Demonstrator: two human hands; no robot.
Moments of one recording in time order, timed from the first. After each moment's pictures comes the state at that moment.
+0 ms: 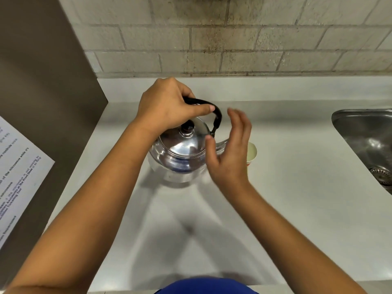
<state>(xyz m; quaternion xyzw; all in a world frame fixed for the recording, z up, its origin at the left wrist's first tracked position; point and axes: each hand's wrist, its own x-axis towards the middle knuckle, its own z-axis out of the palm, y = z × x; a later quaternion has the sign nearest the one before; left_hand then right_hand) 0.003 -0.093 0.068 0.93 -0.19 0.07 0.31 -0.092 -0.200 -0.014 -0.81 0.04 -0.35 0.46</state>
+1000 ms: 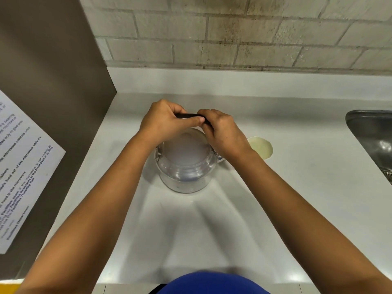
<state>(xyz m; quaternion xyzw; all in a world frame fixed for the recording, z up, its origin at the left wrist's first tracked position) 0.023 -0.049 0.006 0.88 -0.12 -0.04 0.46 -0.022 -0.201 -0.014 -0.92 -0.12 -0.15 0.34</state>
